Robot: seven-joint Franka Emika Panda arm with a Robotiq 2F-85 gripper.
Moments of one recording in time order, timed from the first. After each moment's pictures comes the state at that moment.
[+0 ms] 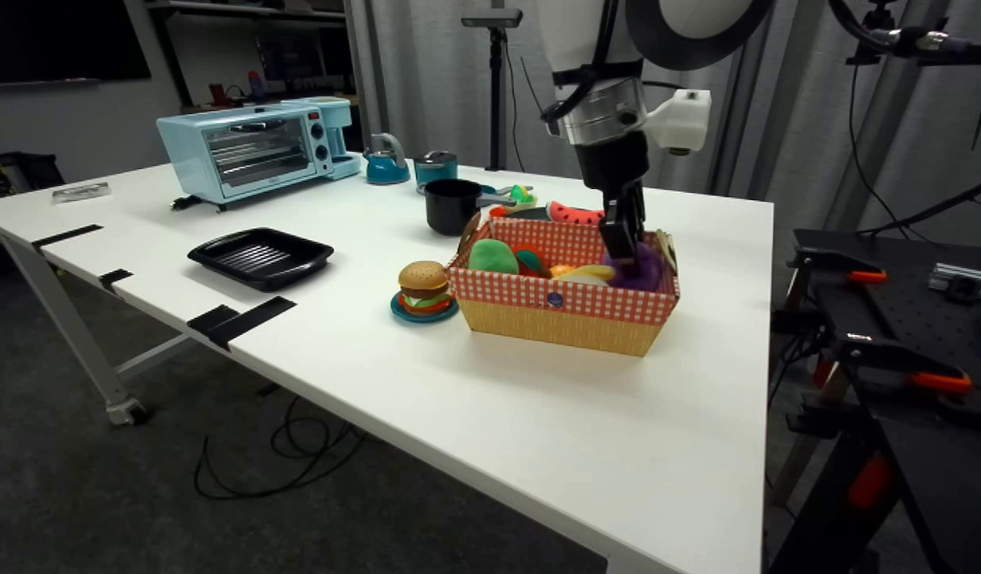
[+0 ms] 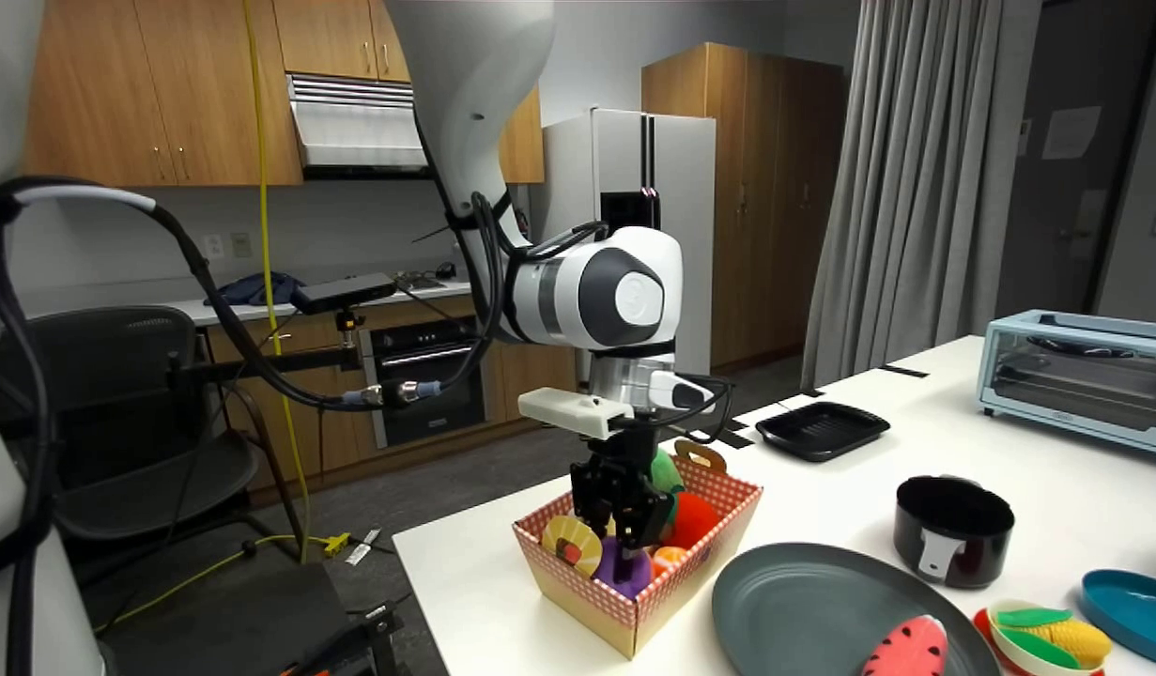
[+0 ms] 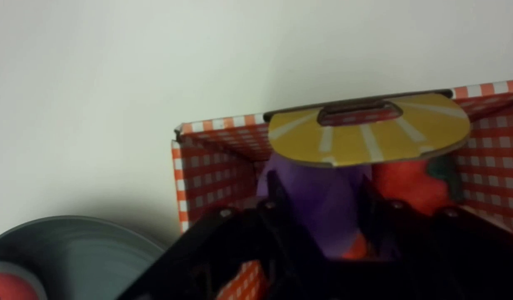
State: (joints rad) arm 0.08 0.33 -0.02 -2.36 -0.15 2.42 0.21
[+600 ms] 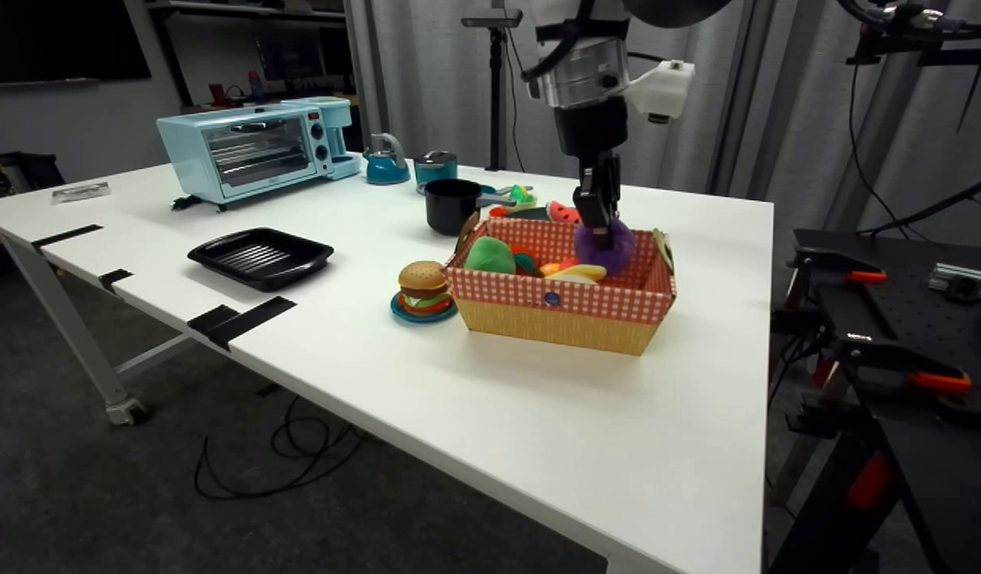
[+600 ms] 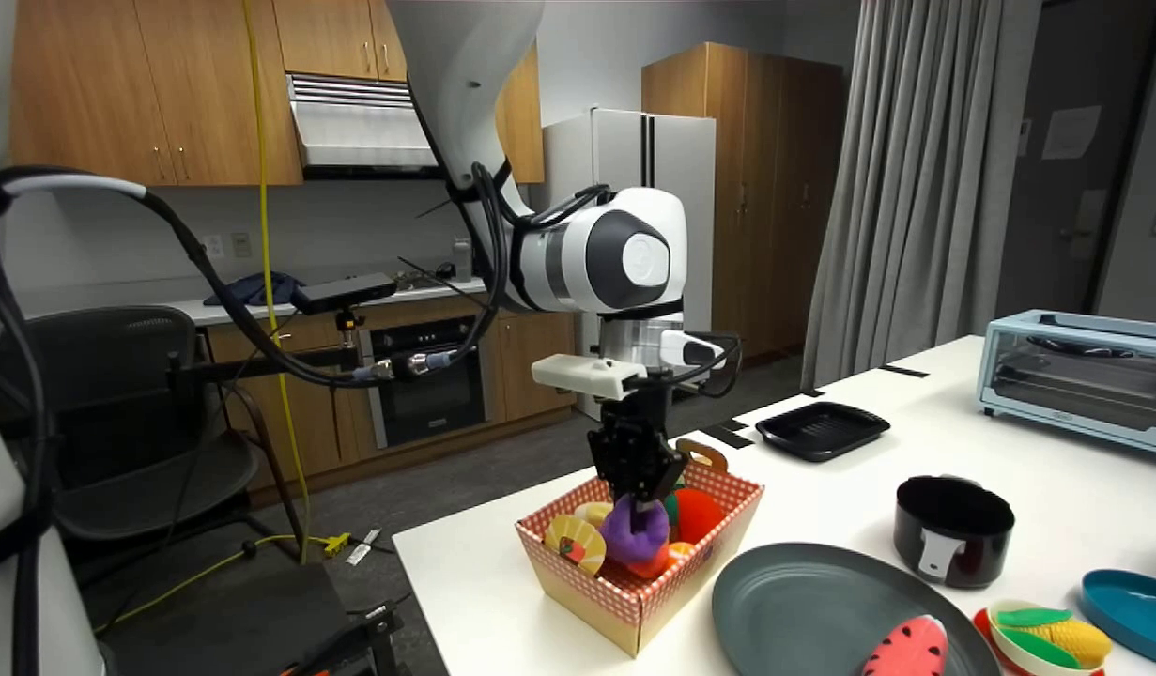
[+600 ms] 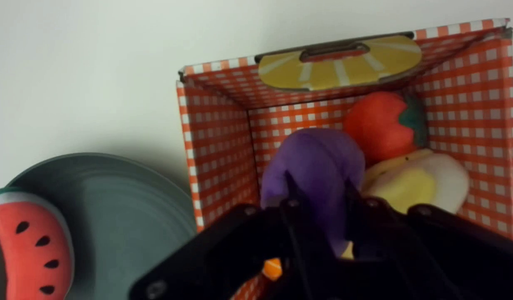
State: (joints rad) arm 0.08 0.28 -0.01 -2.33 -0.15 2.42 0.21
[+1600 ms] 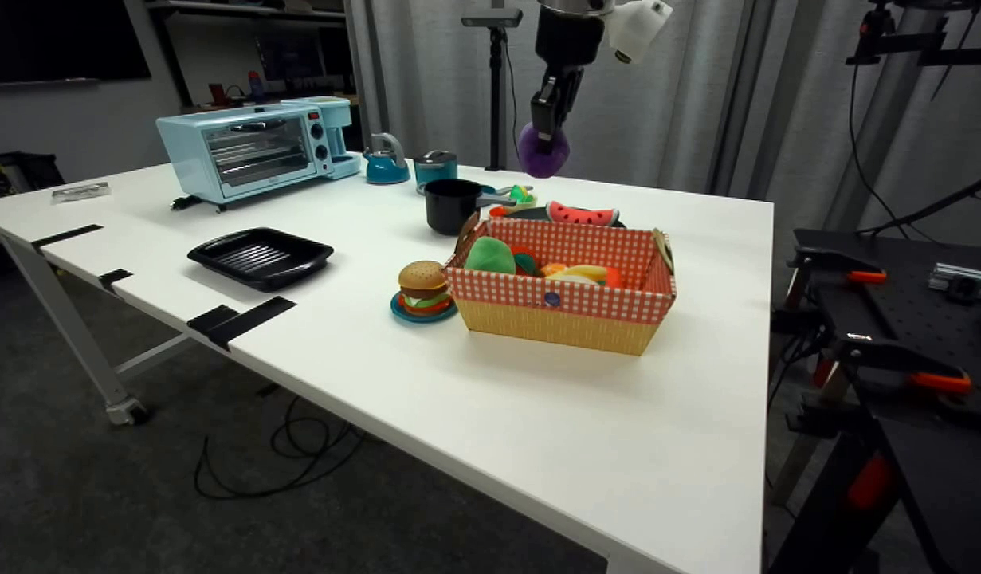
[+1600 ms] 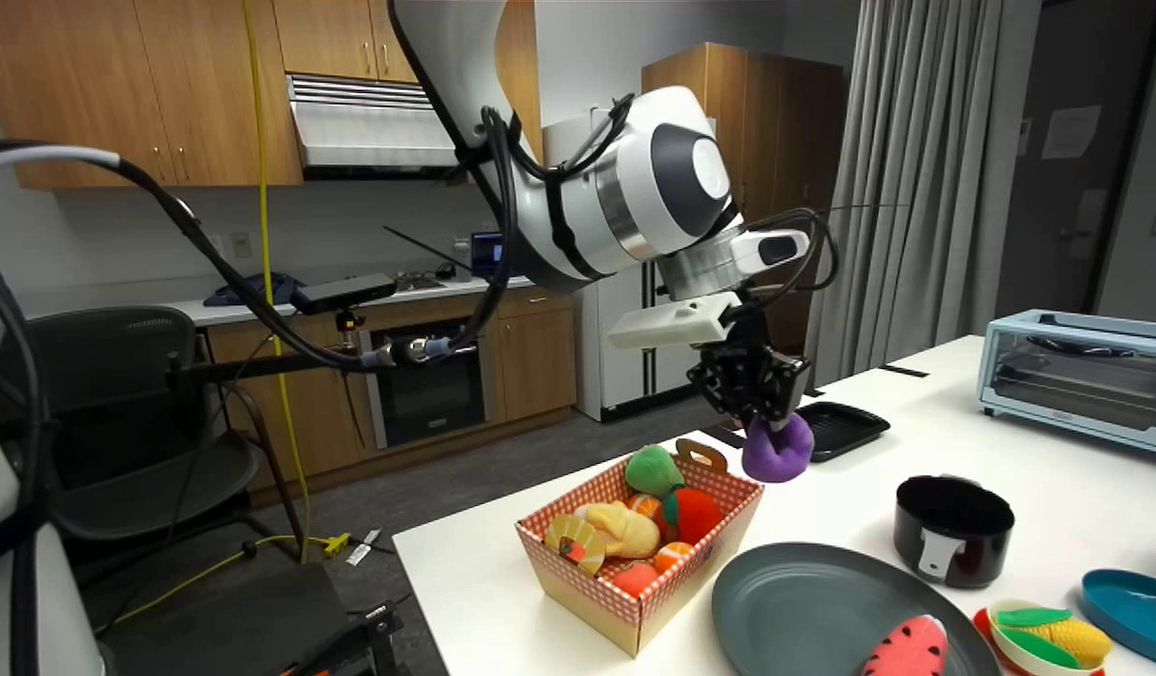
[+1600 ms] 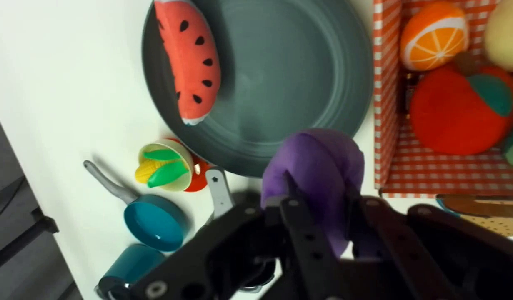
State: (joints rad) arm 0.06 0.16 -0.16 -2.33 -0.56 2.71 0.41
